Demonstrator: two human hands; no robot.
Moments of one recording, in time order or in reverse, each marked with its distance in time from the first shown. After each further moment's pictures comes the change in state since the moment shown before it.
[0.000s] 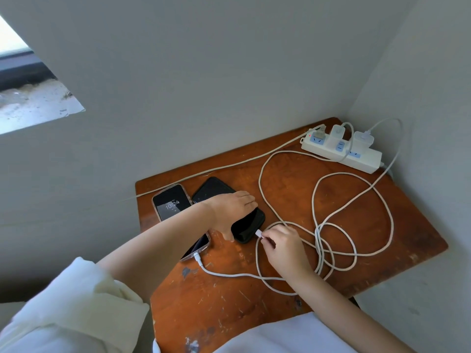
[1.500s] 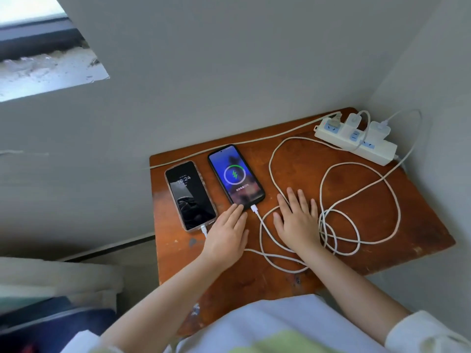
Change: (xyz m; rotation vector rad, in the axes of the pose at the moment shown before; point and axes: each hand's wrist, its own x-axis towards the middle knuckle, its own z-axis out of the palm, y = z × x) left_hand -0.043 0.092 0.091 -0.453 0.606 -0.530; right_hand 0.007 0.046 0.018 -0.455 -0.314 0.086
